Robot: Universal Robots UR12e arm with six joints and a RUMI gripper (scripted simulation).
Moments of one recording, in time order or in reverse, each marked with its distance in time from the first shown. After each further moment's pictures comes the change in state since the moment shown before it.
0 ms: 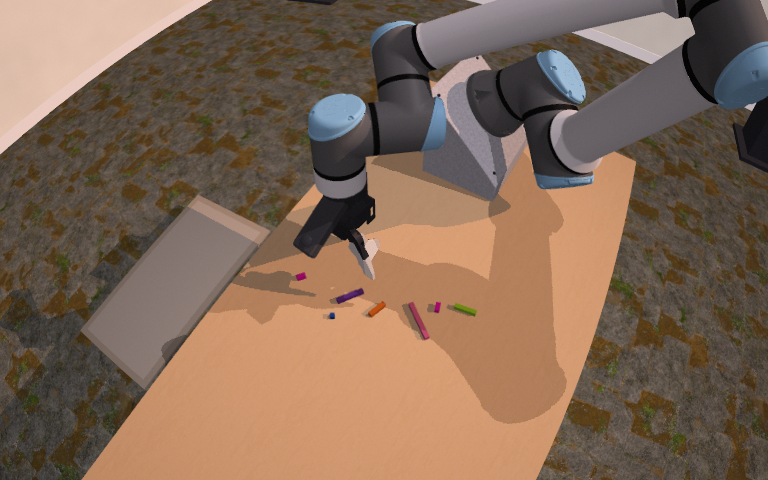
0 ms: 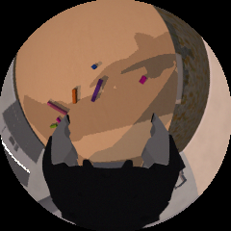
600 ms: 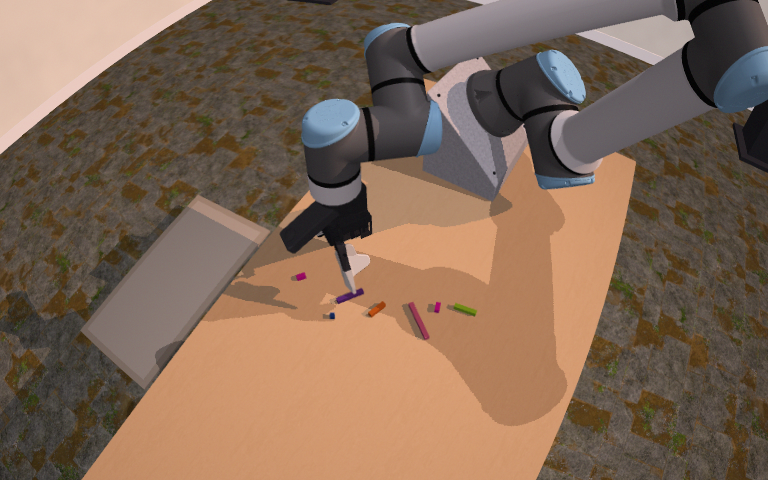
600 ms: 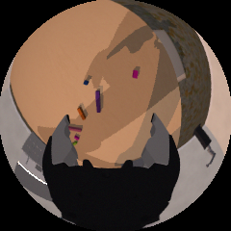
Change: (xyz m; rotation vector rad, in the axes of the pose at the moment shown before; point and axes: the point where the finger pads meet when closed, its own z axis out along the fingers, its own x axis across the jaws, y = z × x) arm 0.001 -0.017 -0.002 -0.001 -0.003 0.413
